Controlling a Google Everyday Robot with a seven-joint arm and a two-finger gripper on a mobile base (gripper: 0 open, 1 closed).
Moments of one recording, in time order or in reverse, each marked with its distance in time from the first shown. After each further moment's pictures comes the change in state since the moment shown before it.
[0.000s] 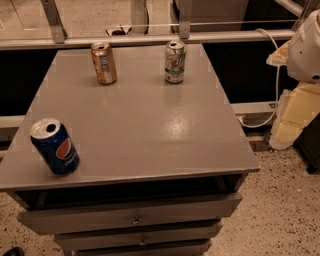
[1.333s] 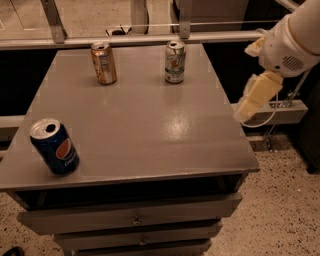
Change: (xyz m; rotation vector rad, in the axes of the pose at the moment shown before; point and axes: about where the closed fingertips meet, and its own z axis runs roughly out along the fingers) arm -0.032 -0.070 0.049 0.062 -0.212 0.062
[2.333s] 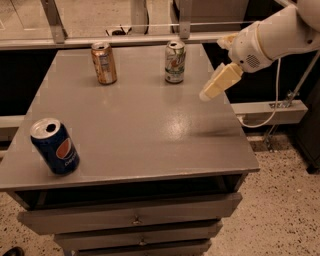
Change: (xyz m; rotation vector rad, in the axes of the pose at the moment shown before) arm -0.055 -0.065 0.068 0.031 -0.333 0.039
